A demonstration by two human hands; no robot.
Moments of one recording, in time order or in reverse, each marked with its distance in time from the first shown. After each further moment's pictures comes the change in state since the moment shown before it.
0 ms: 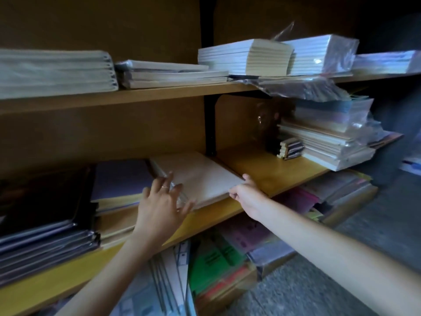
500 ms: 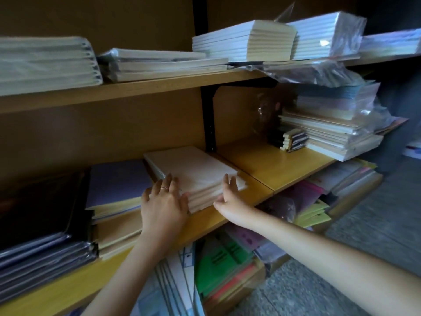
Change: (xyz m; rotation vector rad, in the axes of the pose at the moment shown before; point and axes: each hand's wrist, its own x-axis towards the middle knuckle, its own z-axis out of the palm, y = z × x) left_hand 0.020 -0.006 0.032 -0.002 -0.009 -0.103; right_hand -0.010 0.021 0.027 -0.782 -0.193 -0.251
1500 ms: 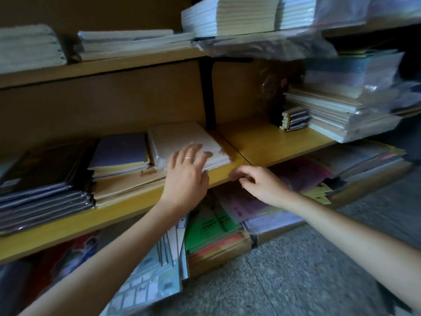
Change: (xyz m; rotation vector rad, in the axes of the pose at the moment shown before) left_hand -0.032 0.108 -0.026 -0.075 0.165 0.243; right_hand -0.050 0.095 -0.093 -0.017 -0.040 -0.372
